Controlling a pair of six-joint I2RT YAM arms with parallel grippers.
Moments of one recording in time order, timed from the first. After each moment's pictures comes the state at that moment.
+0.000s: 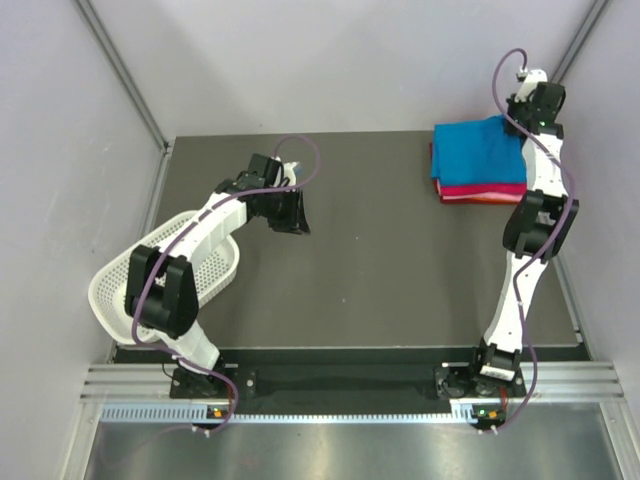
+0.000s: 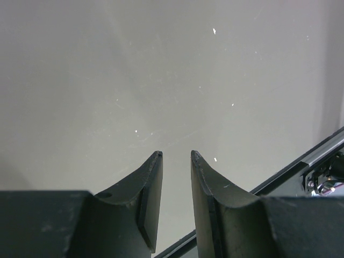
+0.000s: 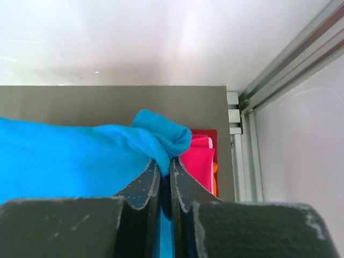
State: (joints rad) left arm -0.37 1.66 1.33 -0.63 0.38 -0.30; right arm -0.26 2.45 2.38 -0.38 -0.20 -0.17
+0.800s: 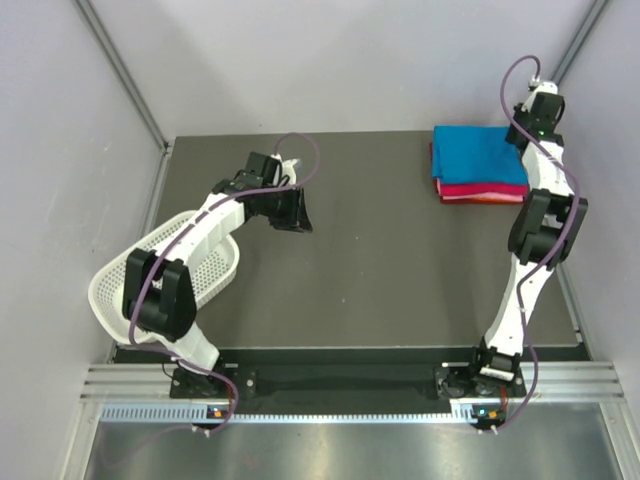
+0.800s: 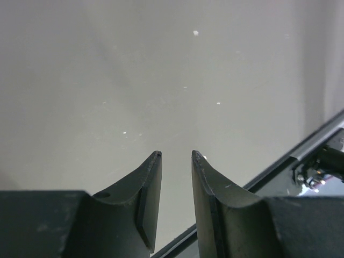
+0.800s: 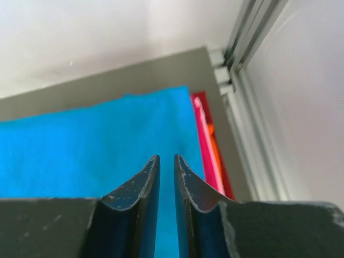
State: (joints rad) left arm -0.37 1.65 1.33 -0.62 0.42 -0.30; right arm -0.27 2.31 2.10 -0.25 -0.05 0.01
